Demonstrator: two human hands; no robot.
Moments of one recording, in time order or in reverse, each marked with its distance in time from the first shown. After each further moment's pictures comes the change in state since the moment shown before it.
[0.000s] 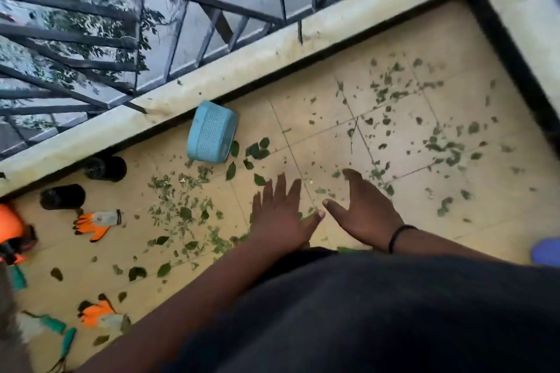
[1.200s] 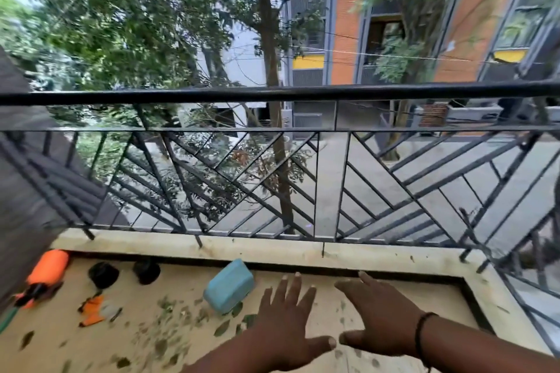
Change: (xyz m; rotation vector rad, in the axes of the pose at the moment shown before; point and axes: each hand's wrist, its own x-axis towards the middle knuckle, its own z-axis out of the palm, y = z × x) left_hand -0.154 0.190 -0.119 -0.011 0.344 -0.041; right_hand -0.119 0.007 -0.296 -0.794 -0.002 -0.733
